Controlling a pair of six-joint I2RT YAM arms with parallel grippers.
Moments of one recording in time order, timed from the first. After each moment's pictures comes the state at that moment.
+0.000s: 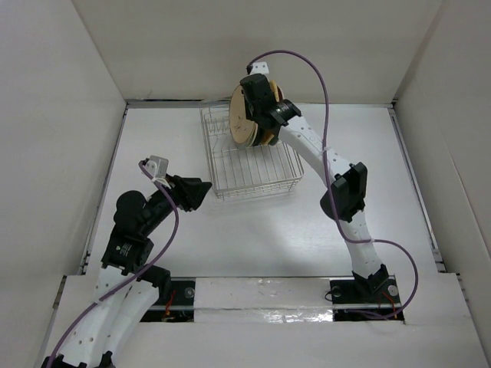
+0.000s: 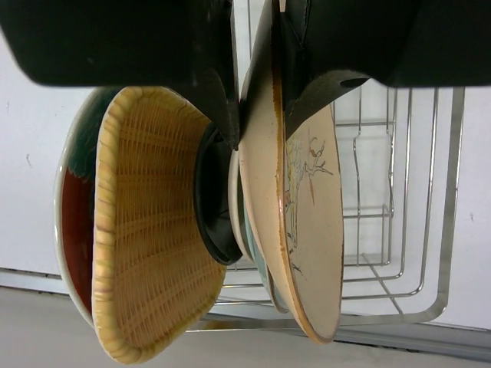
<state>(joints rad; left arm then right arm) -0.31 0.51 0.59 -0.12 0.35 -0.46 0.67 2.28 2.43 -0.66 0.51 0.25</state>
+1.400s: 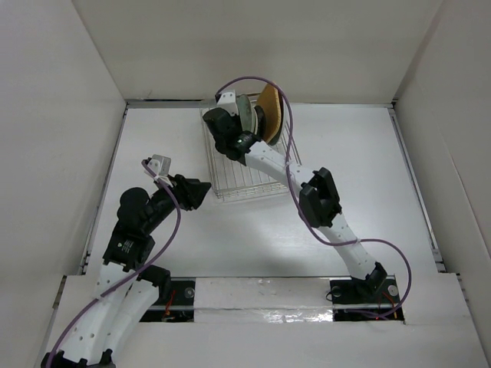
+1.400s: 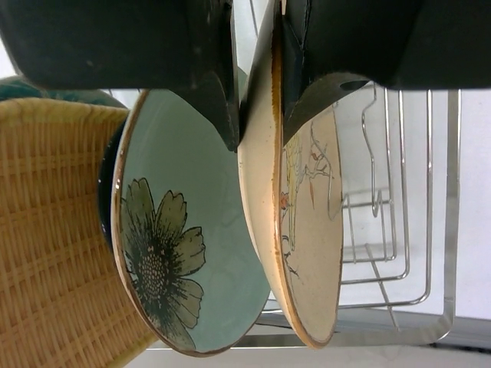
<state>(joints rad) -0.31 0.54 0.60 -0.16 0.31 -0.43 0.84 2.46 2.39 -0.38 0.85 0.20</state>
